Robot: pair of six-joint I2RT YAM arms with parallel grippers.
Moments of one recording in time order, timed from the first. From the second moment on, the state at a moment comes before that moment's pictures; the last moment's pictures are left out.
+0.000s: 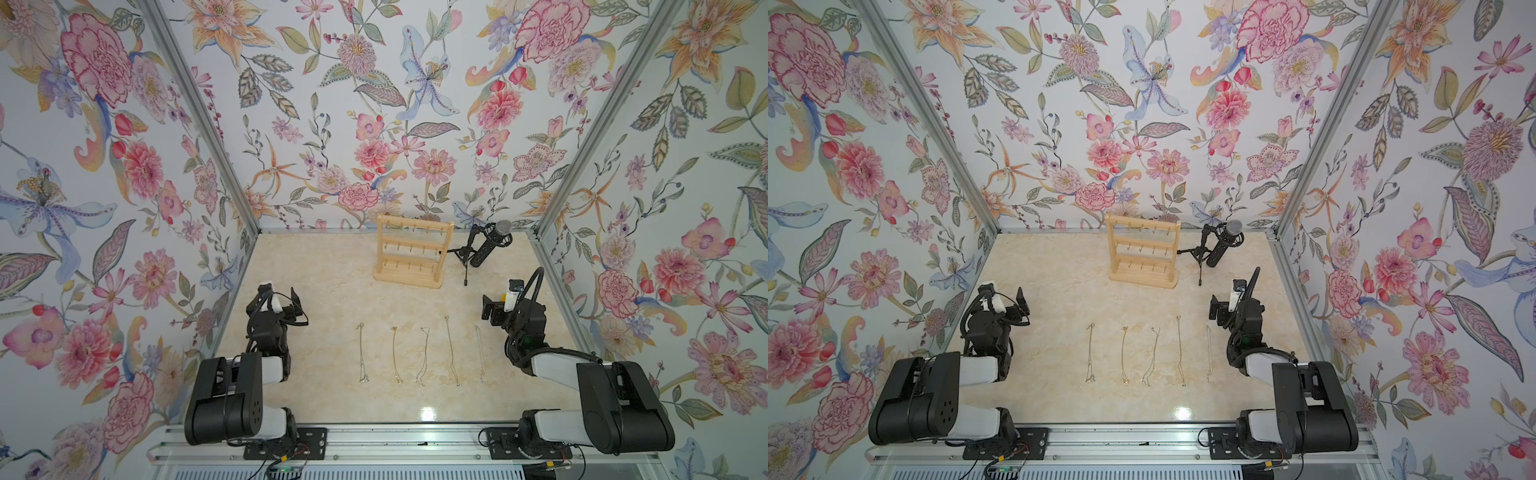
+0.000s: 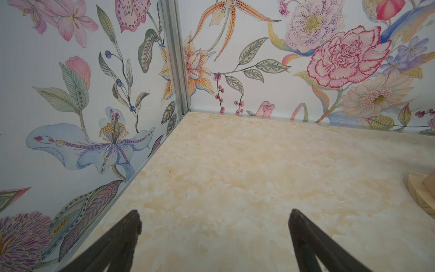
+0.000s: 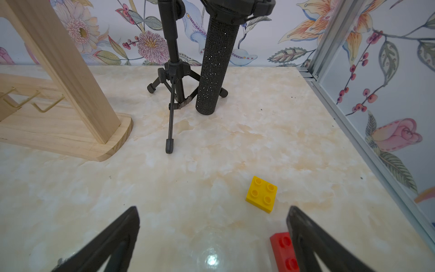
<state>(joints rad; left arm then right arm) 0.13 1.43 0.23 1.10 -0.09 0.01 0.08 1.36 0.33 0.69 0.02 0.00</state>
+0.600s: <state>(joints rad) 0.05 1.54 0.09 1.38 -0.08 0.12 0.04 1.52 0.16 1.10 0.01 -0.08</state>
